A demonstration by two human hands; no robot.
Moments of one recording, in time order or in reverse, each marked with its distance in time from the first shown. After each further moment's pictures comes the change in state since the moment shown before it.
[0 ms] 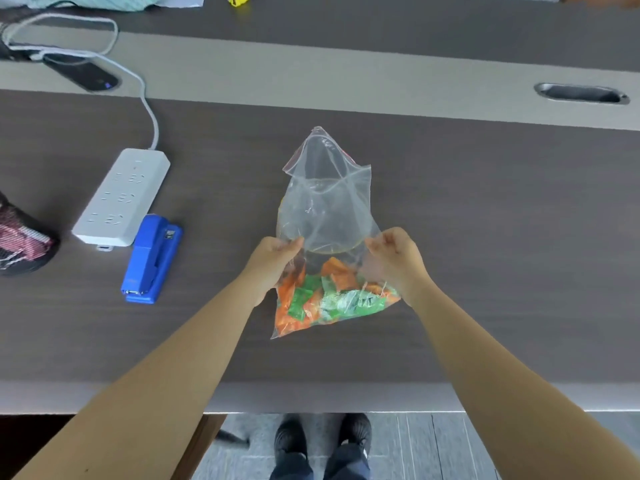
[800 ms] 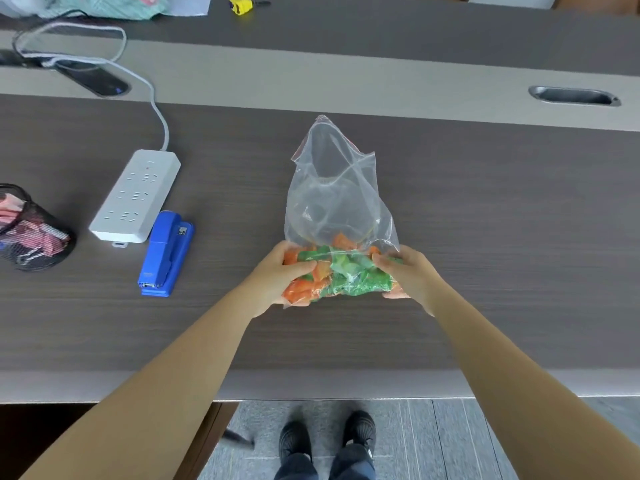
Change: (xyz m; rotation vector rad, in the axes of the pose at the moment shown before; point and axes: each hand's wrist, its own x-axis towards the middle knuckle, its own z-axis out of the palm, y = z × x) left_hand -0.036 -0.007 -0.008 -0.109 -0.165 -0.001; right_hand -0.029 0.007 -0.012 -0.010 -0.158 0.146
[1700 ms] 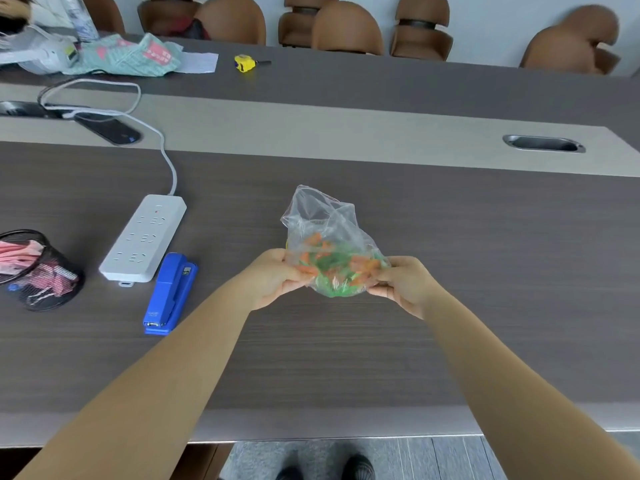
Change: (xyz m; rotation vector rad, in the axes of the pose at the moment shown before) left_hand 0.004 0.058 -0.012 -0.103 -0.094 0.015; right_hand -0.005 -0.050 -0.013 0.338 -0.116 0.016
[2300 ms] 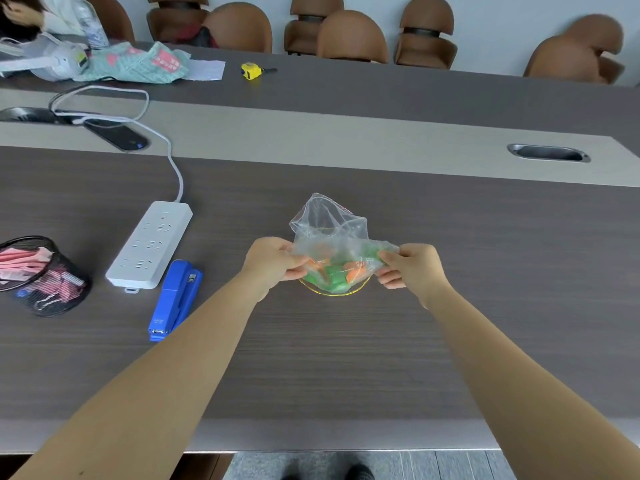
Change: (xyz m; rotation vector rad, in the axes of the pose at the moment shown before) left_hand 0.003 0.021 -0.003 0.141 0.301 0.107; right_hand 0.009 -0.023 -0.002 -0.243 0.235 -0.123
